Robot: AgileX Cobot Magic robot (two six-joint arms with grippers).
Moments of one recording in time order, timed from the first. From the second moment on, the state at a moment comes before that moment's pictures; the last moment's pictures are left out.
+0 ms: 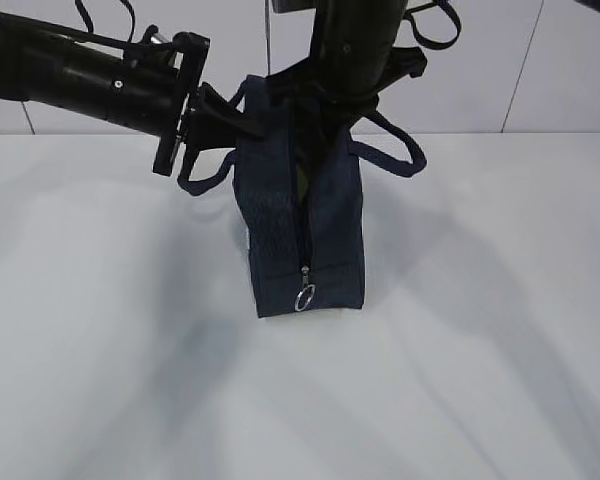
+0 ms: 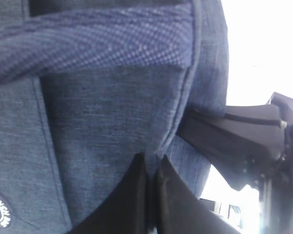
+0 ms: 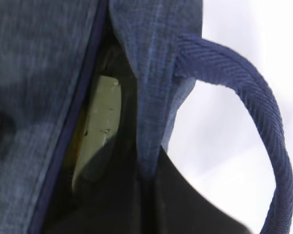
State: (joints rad) left arm -0.19 2.18 -1.66 -1.33 1.18 0.40; right arm 0.50 2.19 -2.22 -0.12 1.28 0.20
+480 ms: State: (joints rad) left arm -0.19 2.21 -1.66 -1.36 1.17 0.41; right arm 0.50 2.19 -2.17 -0.14 1.27 0.20
